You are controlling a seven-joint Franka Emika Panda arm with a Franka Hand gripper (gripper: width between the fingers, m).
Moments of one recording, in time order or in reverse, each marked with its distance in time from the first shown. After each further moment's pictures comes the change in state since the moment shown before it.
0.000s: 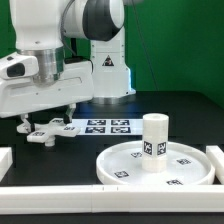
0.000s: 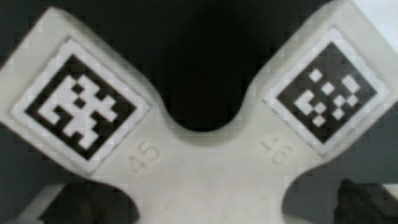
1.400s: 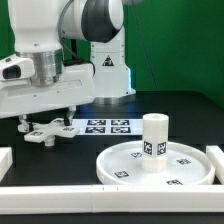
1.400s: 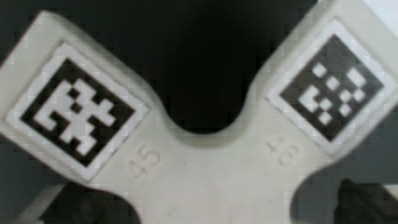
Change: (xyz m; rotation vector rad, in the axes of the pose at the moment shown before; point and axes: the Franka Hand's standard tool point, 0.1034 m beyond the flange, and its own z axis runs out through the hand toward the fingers) arm -0.001 0.001 0.006 0.012 -0.015 0.124
